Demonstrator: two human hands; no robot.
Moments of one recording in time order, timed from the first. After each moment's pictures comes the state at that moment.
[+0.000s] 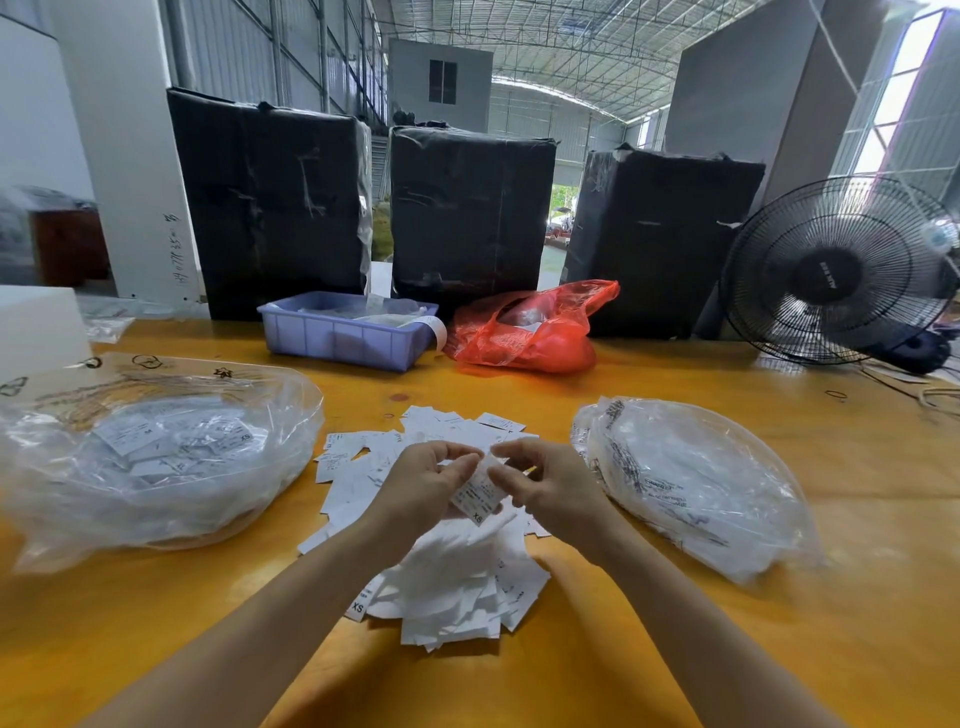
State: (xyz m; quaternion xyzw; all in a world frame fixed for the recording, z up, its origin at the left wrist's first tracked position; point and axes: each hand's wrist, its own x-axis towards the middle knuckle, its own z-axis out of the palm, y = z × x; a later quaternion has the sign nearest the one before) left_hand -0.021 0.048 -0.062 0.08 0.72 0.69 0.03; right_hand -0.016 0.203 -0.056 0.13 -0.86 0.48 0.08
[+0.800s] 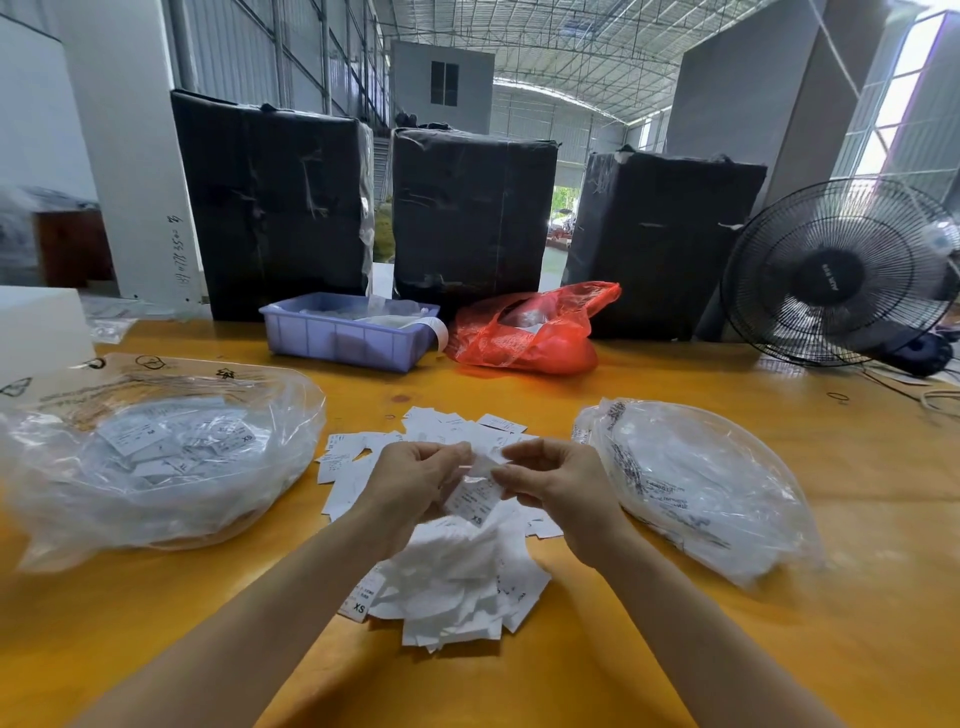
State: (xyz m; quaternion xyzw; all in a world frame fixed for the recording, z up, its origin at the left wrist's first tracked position) left_hand -0.023 0.044 -0.055 -0.01 0.67 0.74 0.04; right_hand -0.012 0.202 -0.054 0.05 -0.73 0.68 0.05
